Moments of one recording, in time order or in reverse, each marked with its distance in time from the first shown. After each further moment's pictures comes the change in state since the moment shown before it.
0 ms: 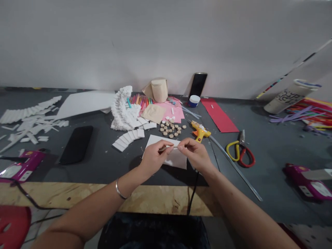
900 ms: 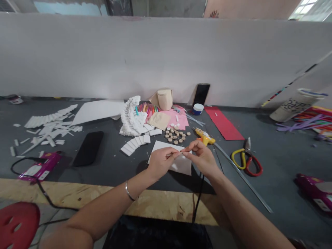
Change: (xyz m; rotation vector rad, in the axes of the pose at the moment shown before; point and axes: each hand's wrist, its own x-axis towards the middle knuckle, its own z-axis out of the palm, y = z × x) left_hand 0.000 0.002 0.003 0.028 -0.013 0.016; right_hand 0.003 -0.007 0.000 0.180 -0.010 0.020
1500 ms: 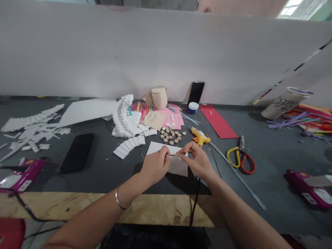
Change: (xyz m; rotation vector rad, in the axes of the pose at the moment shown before) left_hand 0.003 0.004 -0.009 0.573 -0.172 -0.053; right_hand -0.001 -0.006 0.004 -0.211 0.023 -0.043
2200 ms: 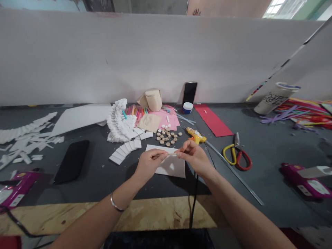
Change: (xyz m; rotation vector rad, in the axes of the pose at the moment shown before) left_hand 0.014 -0.020 0.010 -0.701 0.176 -0.066; right_hand 0.009 0.007 -0.006 0.457 -0.007 0.209
